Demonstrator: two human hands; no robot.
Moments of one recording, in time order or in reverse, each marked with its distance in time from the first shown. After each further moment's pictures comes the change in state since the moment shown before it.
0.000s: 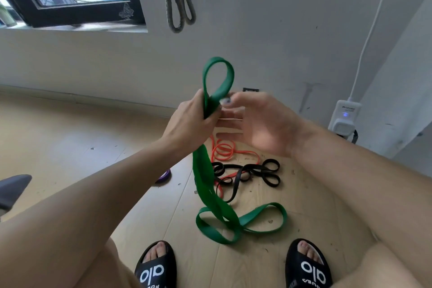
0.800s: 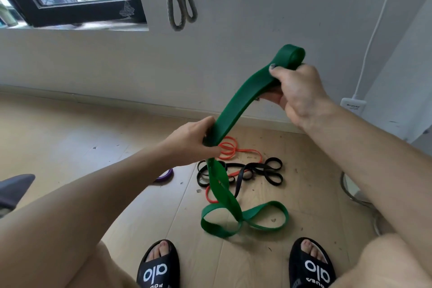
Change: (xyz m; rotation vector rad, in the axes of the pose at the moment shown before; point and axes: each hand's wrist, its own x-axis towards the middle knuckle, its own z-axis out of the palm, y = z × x) left_hand -0.013 -0.029 0.002 0.120 -0.435 0.072; right_hand 0.013 -0.024 -0.038 0.022 0.698 -0.351
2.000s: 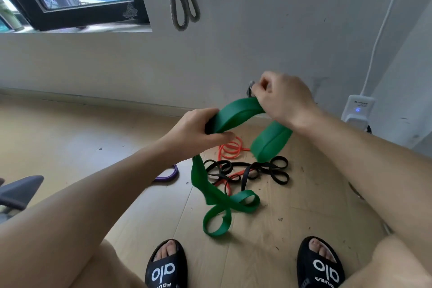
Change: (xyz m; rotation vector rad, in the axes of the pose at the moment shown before) left_hand -0.006 0.009 -0.018 -0.284 0.105 0.060; right_hand 0.006 0.021 0.004 -1.251 -0.080 -0.363
